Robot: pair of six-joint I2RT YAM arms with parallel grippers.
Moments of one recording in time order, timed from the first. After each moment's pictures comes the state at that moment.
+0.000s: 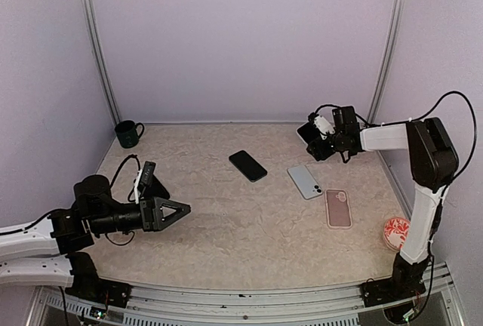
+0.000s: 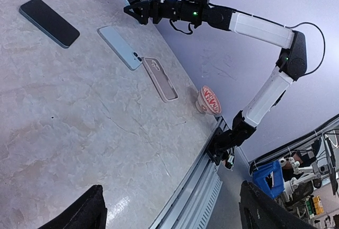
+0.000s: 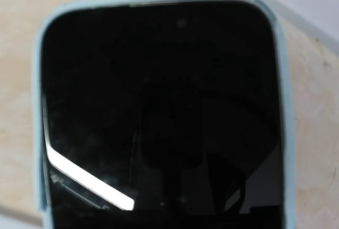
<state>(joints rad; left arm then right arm) -0.87 0.71 0.34 0.16 0.27 -0.79 0.27 1.94 1.27 0.00 -0.06 -0.32</state>
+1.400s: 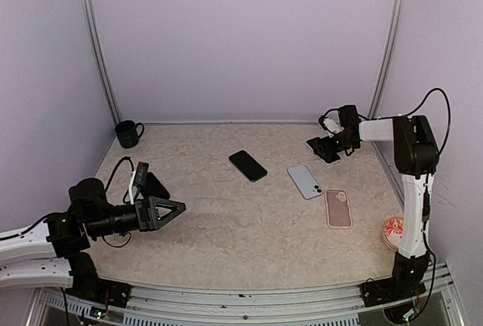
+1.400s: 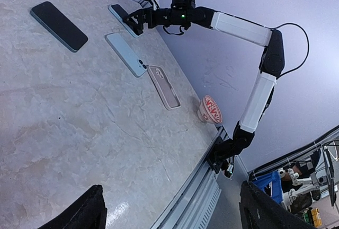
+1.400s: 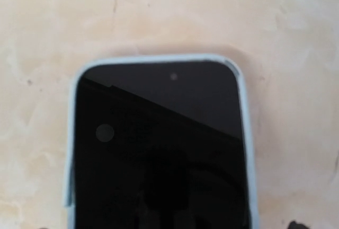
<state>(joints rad) -0.88 0.63 0.31 0.13 0.21 -0.83 0.13 2.23 1.60 -0.21 -0.15 -0.25</state>
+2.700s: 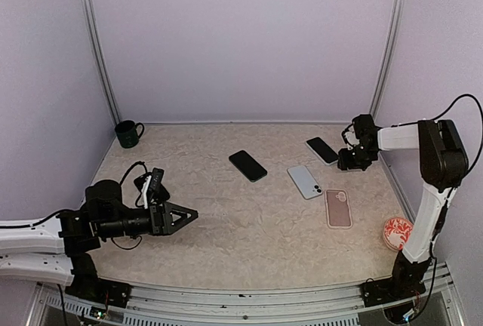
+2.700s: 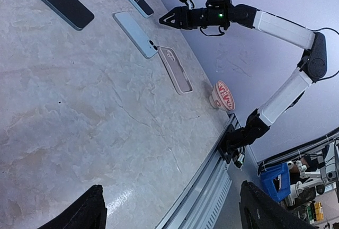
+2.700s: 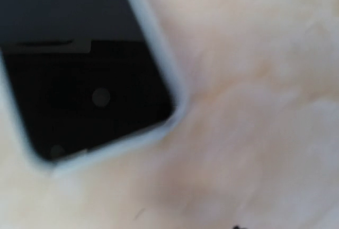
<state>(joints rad) -0.93 0.78 0.32 0.19 0.19 -0.83 0.10 1.93 1.25 -0.31 0.00 0.02</state>
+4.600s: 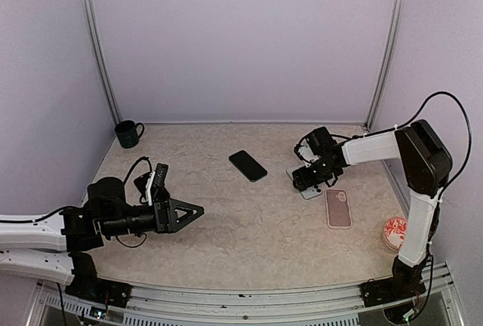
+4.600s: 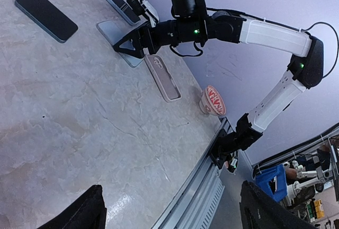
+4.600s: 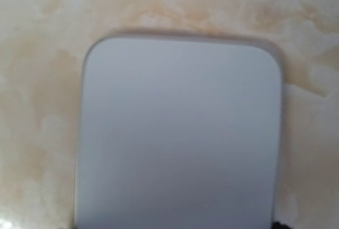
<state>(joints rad) -0.98 0.85 0.36 0.26 0.15 -0.82 0.48 1.95 1.19 -0.28 0.02 0.03</state>
